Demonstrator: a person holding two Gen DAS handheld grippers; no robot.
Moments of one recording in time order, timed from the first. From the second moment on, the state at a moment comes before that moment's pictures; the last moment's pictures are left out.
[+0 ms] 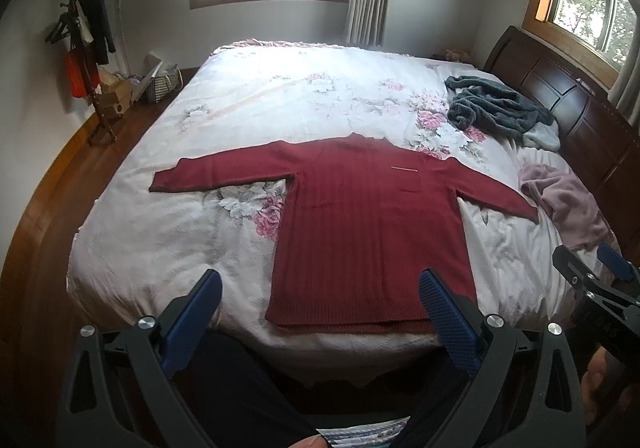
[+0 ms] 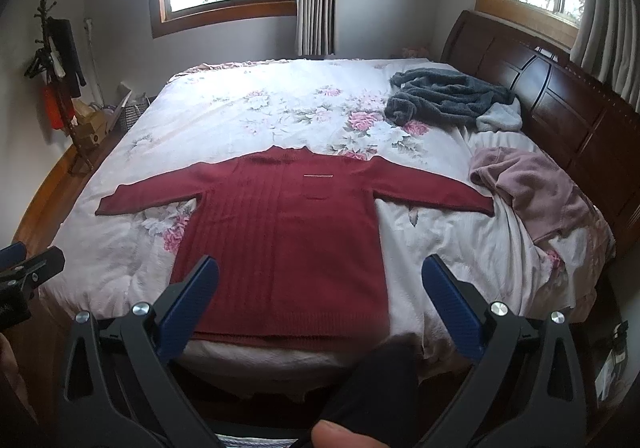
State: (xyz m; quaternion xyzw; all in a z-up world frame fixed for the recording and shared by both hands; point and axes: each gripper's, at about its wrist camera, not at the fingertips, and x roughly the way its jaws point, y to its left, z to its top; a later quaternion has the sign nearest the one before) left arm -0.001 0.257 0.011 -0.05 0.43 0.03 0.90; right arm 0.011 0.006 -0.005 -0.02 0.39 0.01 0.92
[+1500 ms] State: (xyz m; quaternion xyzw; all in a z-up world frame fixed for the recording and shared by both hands) left arm 0.180 0.202 -0.148 -0.19 0.49 -0.05 0.85; right arm 0.310 -0.535 -0.361 0.66 0.30 -0.11 0.68
